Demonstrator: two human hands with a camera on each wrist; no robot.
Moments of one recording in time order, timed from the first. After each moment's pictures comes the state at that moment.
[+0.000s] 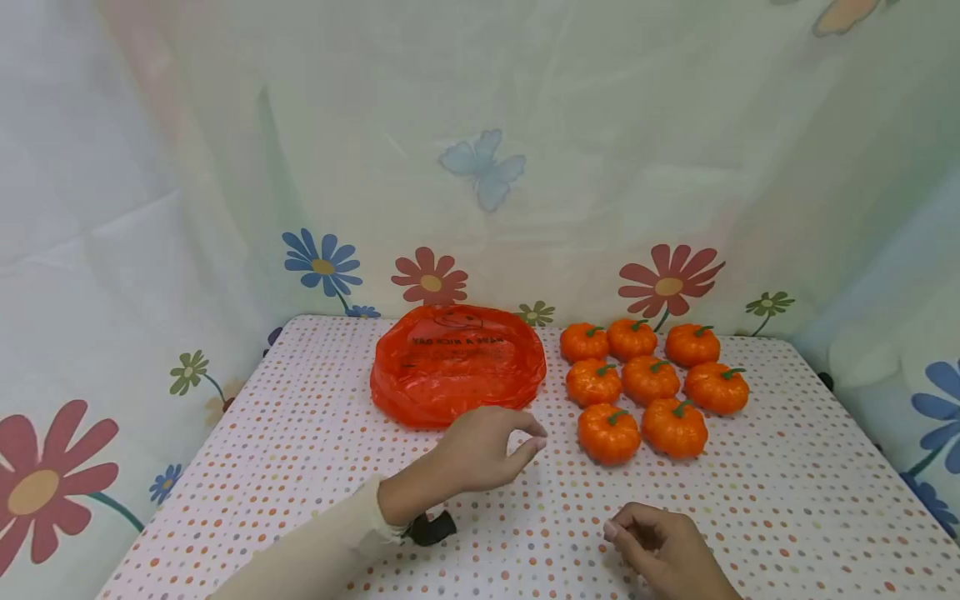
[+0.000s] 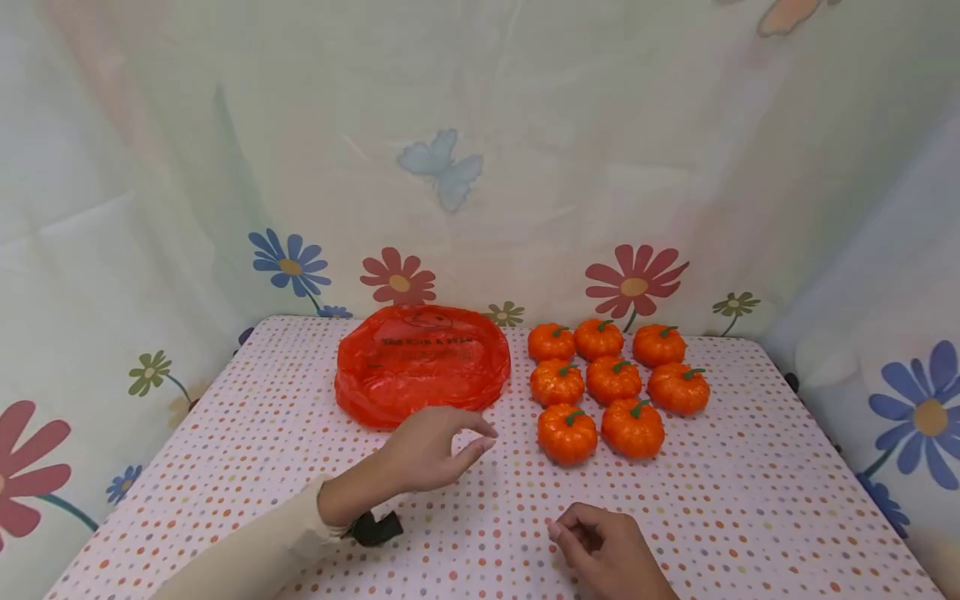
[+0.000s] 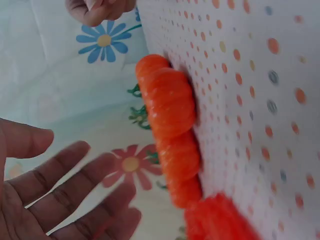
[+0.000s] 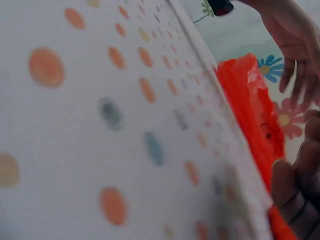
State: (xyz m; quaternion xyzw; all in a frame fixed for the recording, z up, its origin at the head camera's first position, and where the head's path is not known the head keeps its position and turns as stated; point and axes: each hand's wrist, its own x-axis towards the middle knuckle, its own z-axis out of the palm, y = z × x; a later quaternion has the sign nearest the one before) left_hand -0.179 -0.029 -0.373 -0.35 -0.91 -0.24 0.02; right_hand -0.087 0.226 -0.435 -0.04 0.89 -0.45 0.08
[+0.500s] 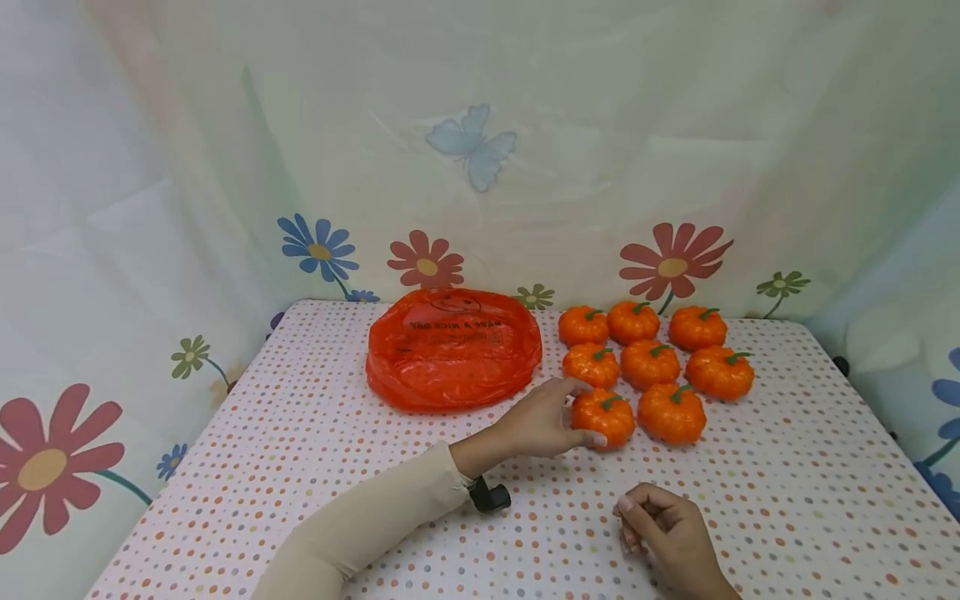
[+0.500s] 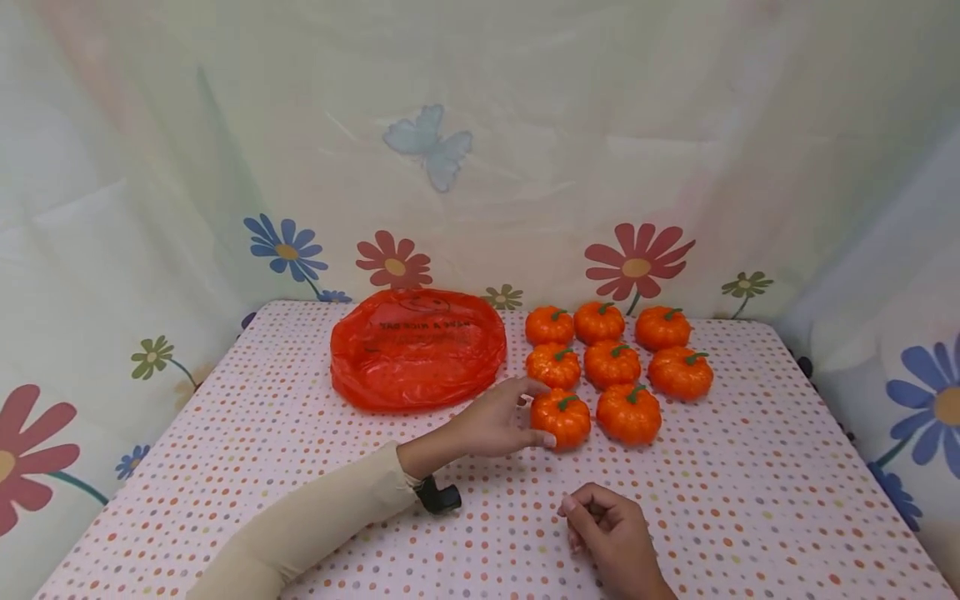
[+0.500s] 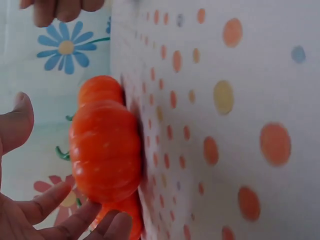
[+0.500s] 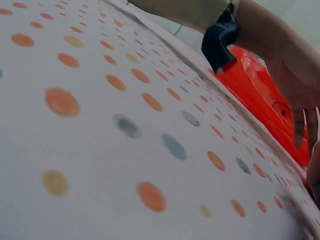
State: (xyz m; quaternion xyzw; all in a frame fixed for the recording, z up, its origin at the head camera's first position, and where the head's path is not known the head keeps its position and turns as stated) left_hand -0.223 0.062 -0.416 -0.27 -0.91 -0.31 -0.09; right_hand -0.091 0.248 -0.468 -0.08 0.77 -0.63 -0.04
